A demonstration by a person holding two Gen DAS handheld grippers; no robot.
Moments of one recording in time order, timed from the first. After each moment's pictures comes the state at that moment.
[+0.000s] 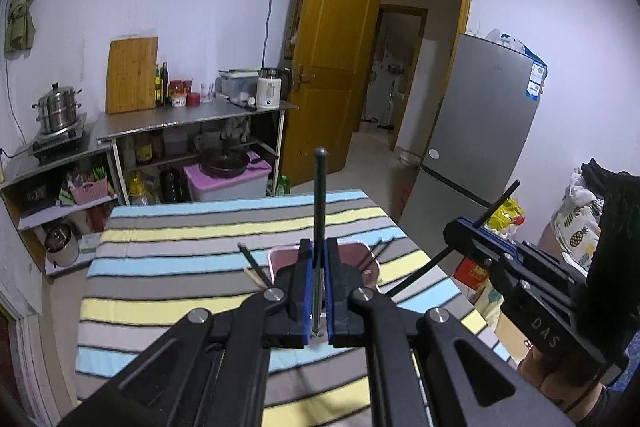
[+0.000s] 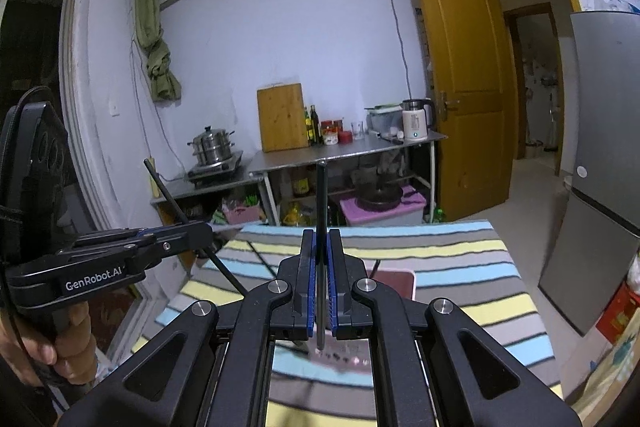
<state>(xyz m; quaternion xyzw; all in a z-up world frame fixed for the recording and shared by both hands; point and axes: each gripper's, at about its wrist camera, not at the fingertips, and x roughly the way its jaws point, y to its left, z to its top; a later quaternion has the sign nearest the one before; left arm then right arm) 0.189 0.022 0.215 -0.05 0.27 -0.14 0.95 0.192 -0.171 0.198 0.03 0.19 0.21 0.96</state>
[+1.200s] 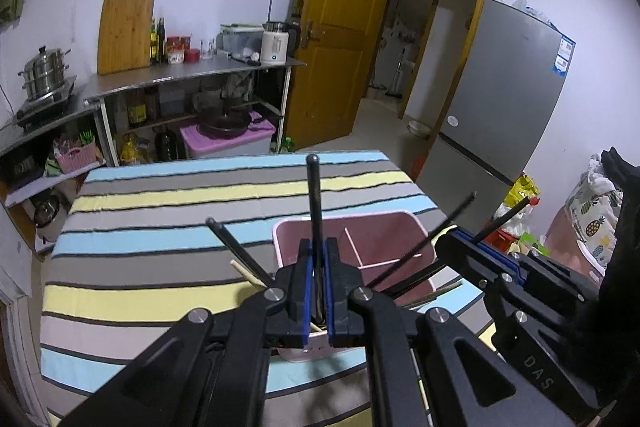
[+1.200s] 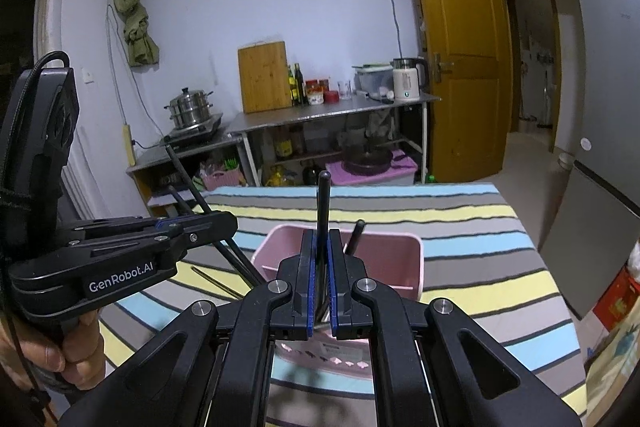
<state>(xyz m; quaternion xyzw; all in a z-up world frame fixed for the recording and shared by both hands) 0.257 0.001 0.130 -0.05 0.34 -0.14 0.93 0.255 -0.150 0.118 0.01 0.26 0.18 0.95</state>
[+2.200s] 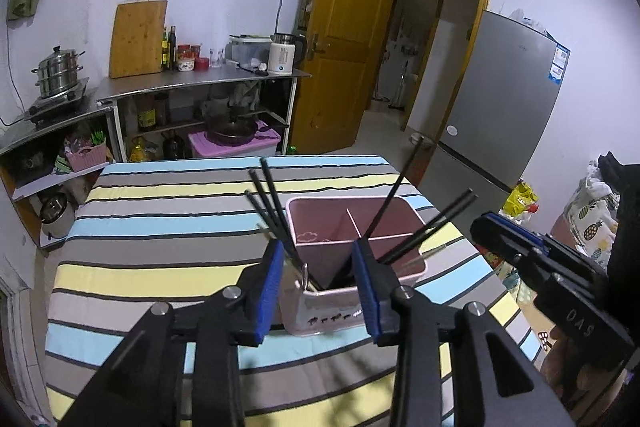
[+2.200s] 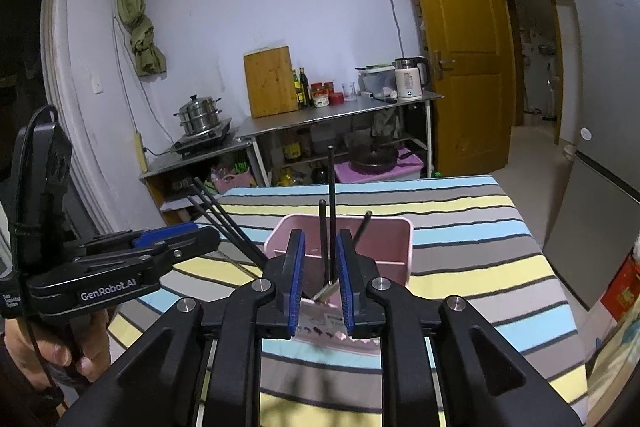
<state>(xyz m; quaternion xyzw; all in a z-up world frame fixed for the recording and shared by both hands) 0.206 0.022 0.136 -0.06 0.31 -0.13 0.94 0.215 -0.179 0.137 0.04 0.25 0.20 0.95</state>
